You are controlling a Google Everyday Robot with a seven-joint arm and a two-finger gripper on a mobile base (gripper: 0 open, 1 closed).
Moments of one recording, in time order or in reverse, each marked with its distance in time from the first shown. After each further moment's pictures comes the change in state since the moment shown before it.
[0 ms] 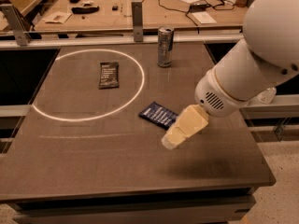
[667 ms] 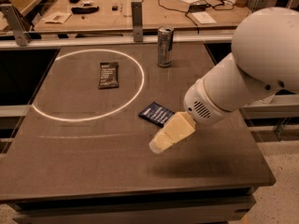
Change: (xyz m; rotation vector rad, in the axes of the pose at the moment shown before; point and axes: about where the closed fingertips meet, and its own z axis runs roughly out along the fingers) arm -0.012 0.016 0.023 -0.035 -0.065 0.010
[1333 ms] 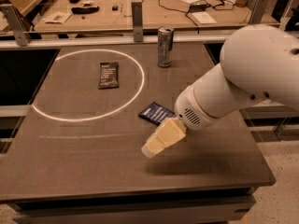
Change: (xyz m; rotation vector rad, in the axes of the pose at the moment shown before) arm -0.009 0.008 0.024 -0.024 -0.048 -0.059
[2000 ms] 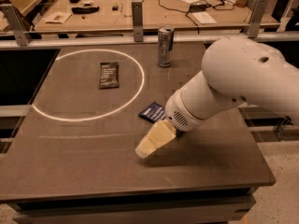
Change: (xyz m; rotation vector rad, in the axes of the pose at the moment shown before) arm -0.005 -0.004 0.031 -0.007 0.012 -0.020
